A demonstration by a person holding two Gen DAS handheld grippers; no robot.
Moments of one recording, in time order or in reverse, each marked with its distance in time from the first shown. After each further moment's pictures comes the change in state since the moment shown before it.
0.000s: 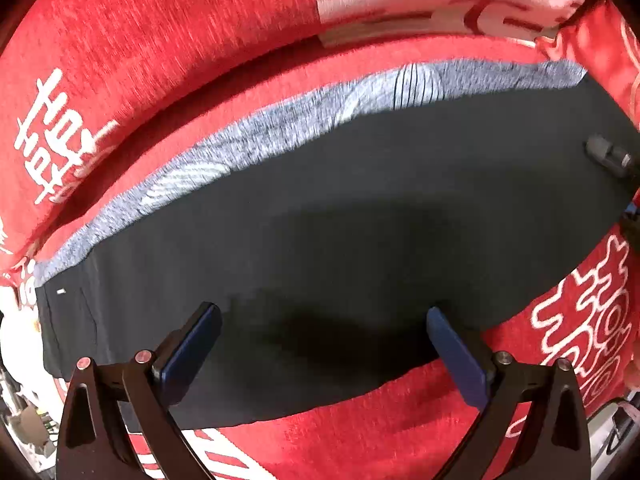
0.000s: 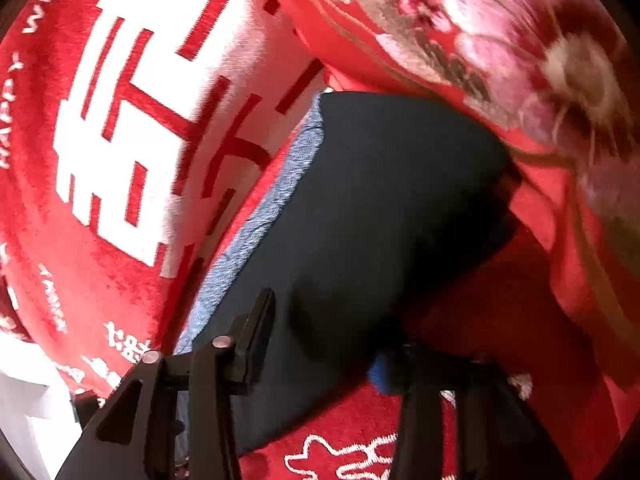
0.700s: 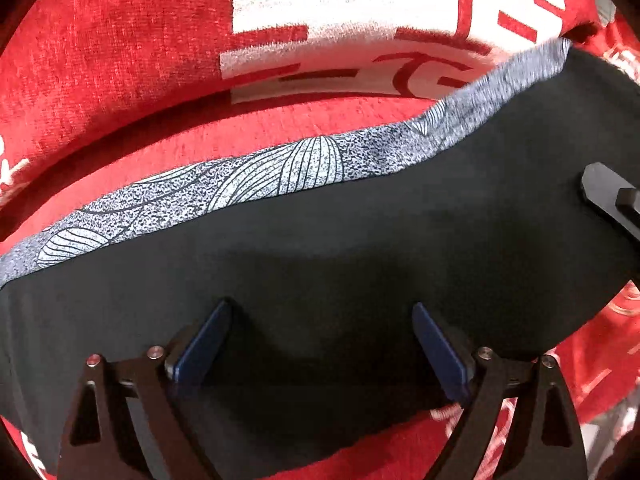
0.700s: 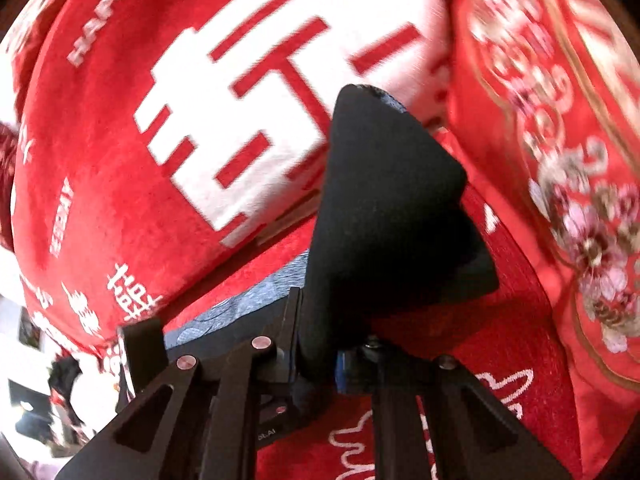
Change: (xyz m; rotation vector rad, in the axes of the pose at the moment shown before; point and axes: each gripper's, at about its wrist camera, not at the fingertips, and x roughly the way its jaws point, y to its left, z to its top) left arm 0.016 -0.022 0.017 -0.046 -0.169 -0.321; right arm -0.045 0.104 -0.026 -0.377 -0.058 -0.028
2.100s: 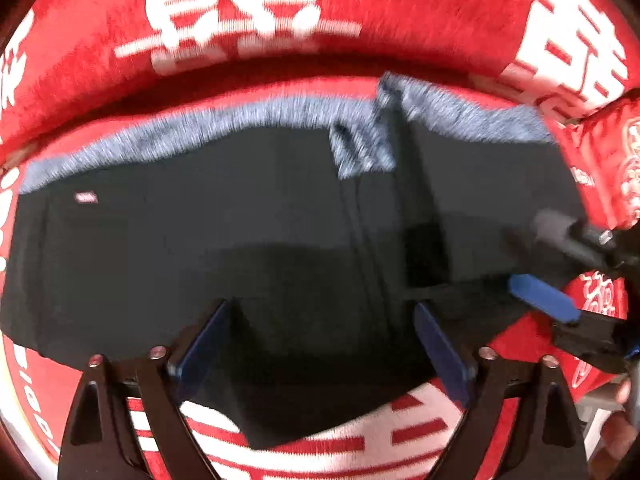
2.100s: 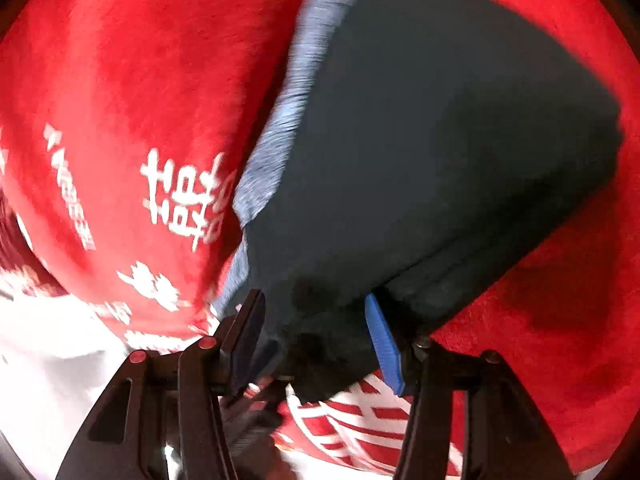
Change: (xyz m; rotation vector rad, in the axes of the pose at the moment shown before) left arm -0.062 0.227 -0.082 -0.161 0.033 0.120; right arm 0.124 0.101 -0.160 0.536 0.391 0.291
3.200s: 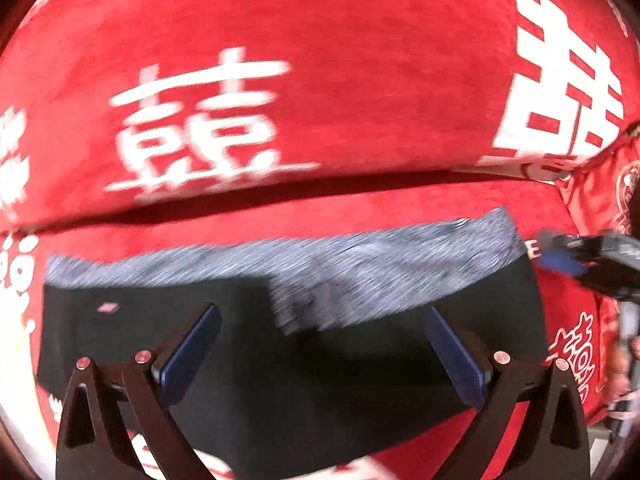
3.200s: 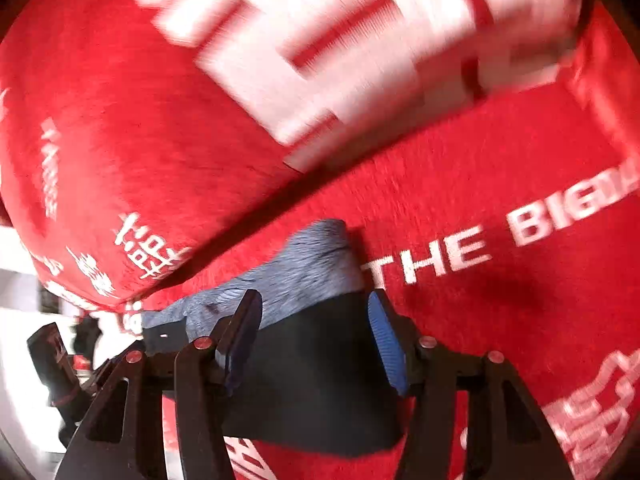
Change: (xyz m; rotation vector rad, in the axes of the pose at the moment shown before) left arm -0.050 -0.050 0.080 0.052 -0.126 0.034; right arm -0.047 0.047 0.136 -0.415 -0.006 -0.256
